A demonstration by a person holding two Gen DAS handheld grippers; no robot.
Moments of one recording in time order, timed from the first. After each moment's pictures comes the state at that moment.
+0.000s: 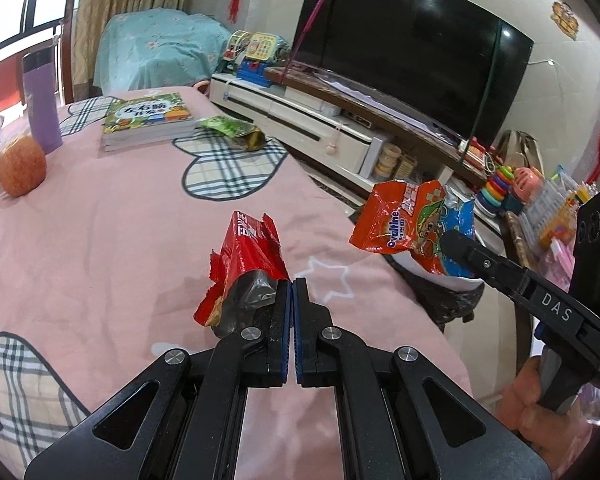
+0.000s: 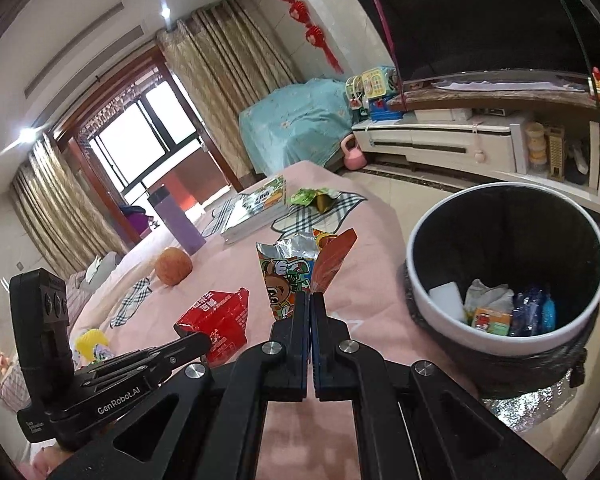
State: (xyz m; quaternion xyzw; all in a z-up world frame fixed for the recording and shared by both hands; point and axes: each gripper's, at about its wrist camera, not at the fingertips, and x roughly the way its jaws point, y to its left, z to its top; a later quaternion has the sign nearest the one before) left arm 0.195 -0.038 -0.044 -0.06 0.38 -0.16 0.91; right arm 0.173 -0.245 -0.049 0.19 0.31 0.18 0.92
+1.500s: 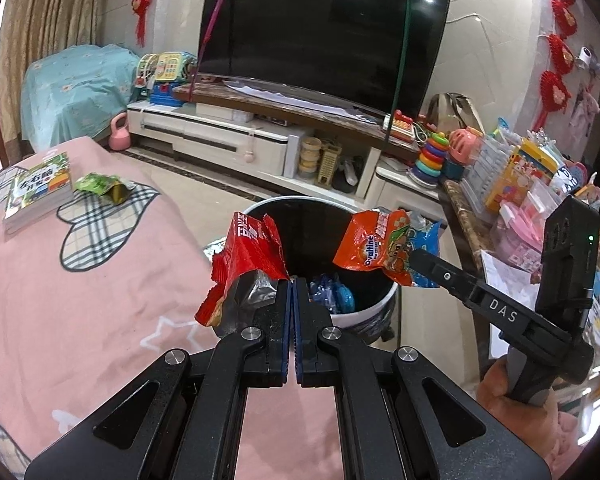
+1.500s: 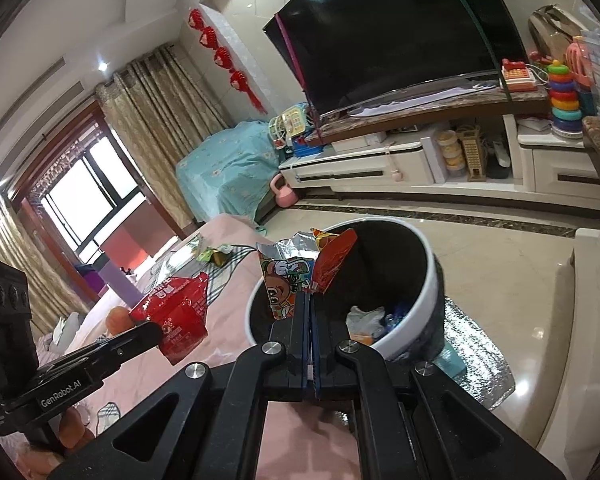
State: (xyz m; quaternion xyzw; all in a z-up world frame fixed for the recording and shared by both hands) left arm 0.202 -0.170 -0.010 0.01 0.35 -0.27 0.90; right arm 0.141 -0.365 -0.050 0.24 0.28 0.06 0.93
